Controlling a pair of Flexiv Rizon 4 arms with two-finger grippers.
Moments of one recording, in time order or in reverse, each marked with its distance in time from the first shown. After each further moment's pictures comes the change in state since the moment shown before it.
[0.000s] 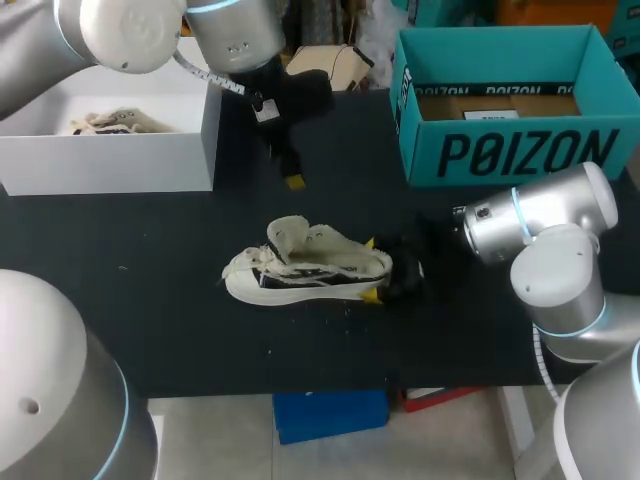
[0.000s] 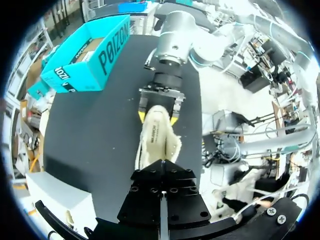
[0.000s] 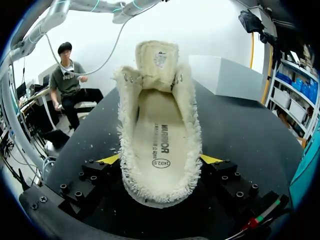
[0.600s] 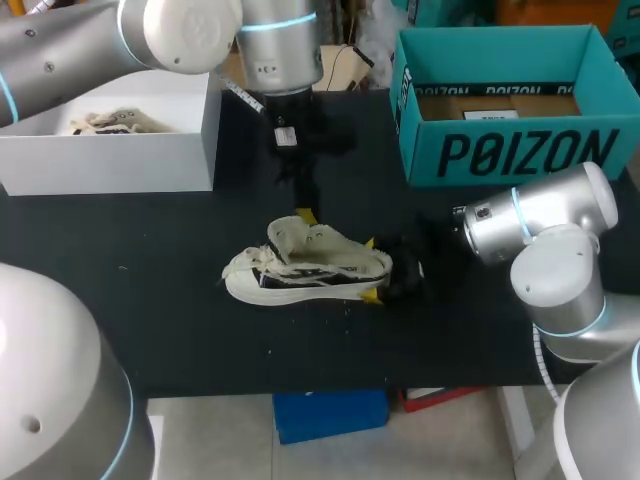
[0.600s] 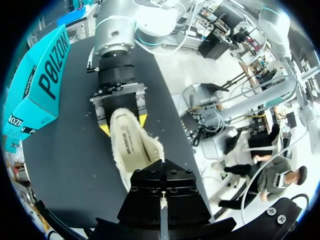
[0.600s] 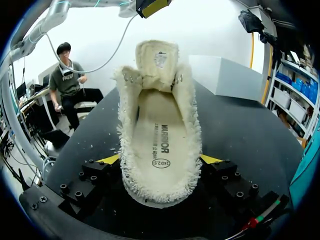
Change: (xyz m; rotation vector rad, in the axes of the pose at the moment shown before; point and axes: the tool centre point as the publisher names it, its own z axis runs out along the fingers) left arm 0.014 -0.004 0.046 -0.104 0.220 0.322; right arm 0.000 0.000 0.000 0.000 0.000 0.000
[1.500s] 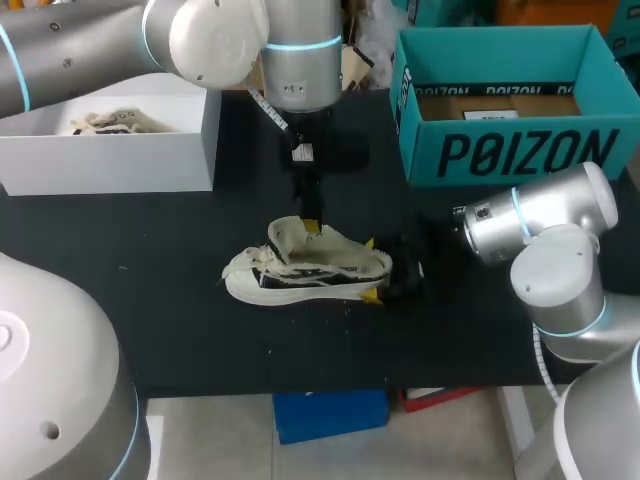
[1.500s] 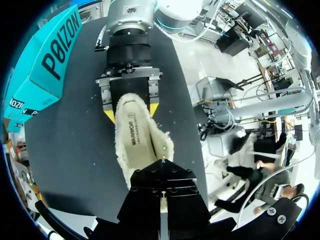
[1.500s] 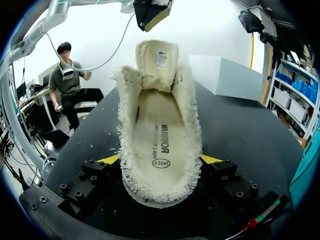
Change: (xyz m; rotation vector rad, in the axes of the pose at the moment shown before) left arm -0.011 0.004 0.024 -0.108 -0.083 -0.120; right arm 0.000 0.000 0.000 0.000 0.000 0.000
